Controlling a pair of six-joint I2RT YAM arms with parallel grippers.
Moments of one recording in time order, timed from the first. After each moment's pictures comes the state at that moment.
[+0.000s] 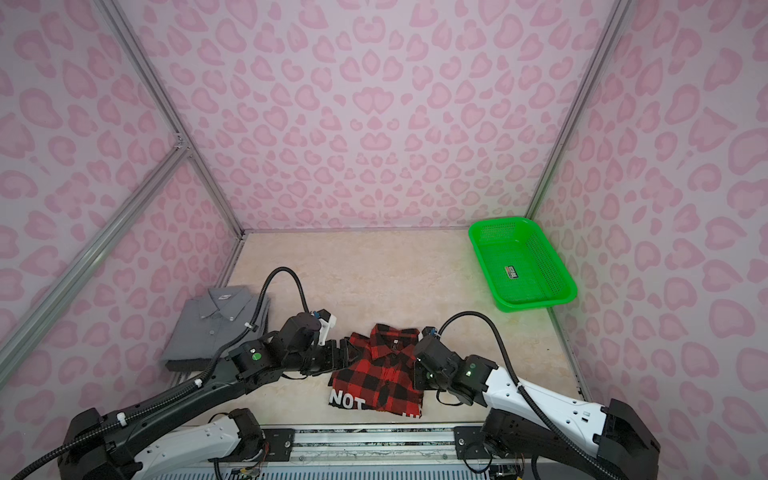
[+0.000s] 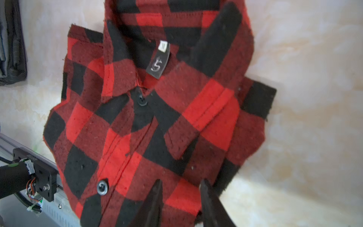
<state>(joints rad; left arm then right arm) -0.88 1.02 0.70 -0.50 0.24 -0.97 0.91 1.01 0.53 -0.53 0.02 0.87</state>
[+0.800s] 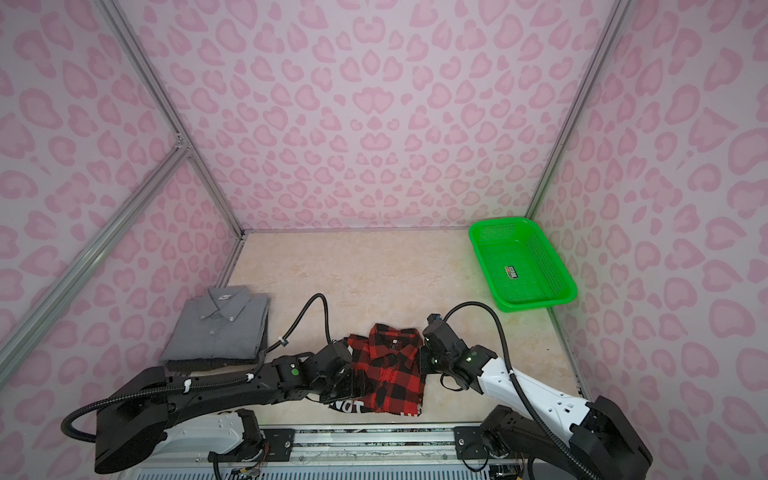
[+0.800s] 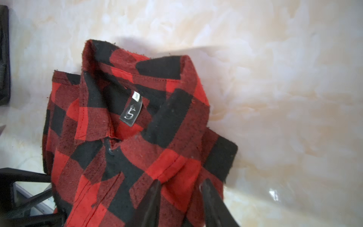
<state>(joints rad) -1.06 1.27 0.54 -0.30 0.16 -1.12 0.70 1.08 0.50 -0.39 -0.04 0.66</state>
